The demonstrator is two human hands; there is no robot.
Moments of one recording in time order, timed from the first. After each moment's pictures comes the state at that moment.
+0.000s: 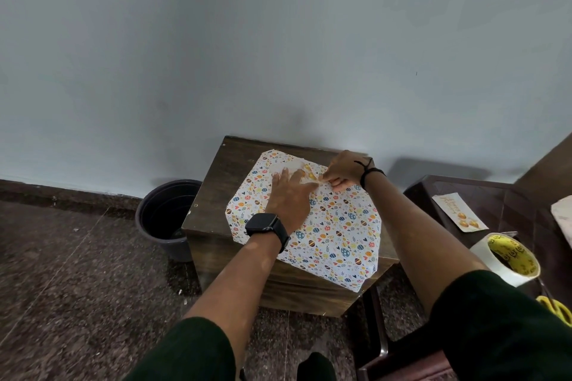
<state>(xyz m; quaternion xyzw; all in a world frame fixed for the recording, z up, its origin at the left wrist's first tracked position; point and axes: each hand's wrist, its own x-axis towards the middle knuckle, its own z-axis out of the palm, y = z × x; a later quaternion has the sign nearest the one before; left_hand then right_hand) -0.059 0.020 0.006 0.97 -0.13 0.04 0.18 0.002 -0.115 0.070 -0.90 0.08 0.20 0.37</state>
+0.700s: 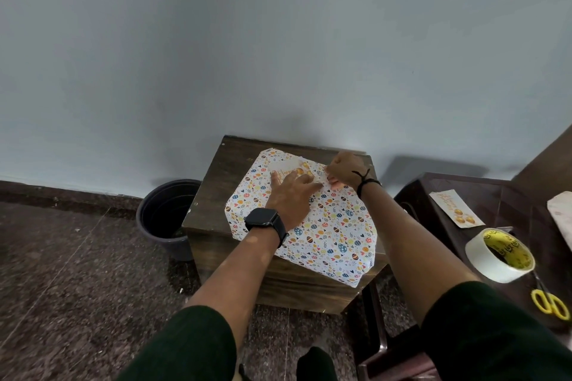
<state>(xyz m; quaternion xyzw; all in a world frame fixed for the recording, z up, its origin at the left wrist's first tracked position) -0.067 0.020 0.017 0.97 -0.19 0.02 0.14 -0.005 -0.121 0.052 -0.94 0.07 0.07 0.34</state>
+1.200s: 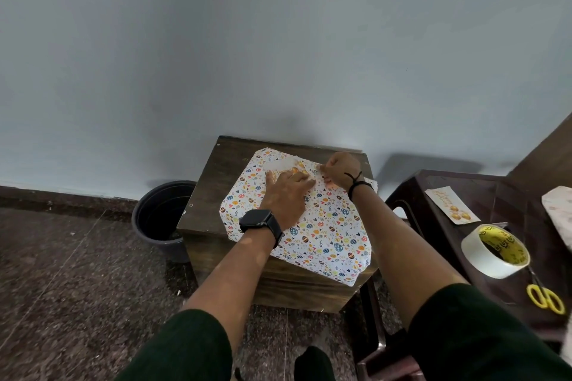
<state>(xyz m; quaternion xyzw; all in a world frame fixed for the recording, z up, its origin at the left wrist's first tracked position) -0.063 0.020 0.012 0.97 -0.18 0.04 0.16 -0.006 -0.122 0.042 -0.93 0.07 0.01 0.35</state>
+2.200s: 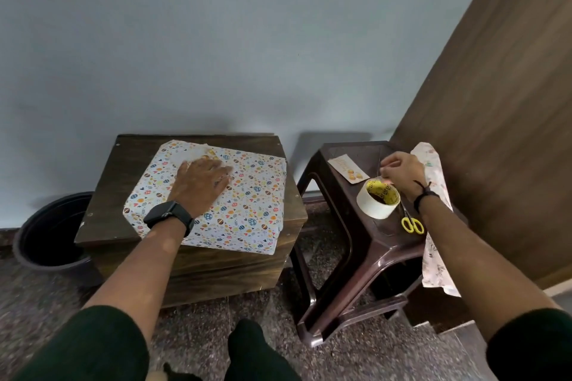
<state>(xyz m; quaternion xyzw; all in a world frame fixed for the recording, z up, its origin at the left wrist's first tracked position) -0.052 0.024 -0.006 0.96 -0.22 0.07 0.12 -0.148 -0.375 0.074 -0.90 0.27 -0.16 0.31</state>
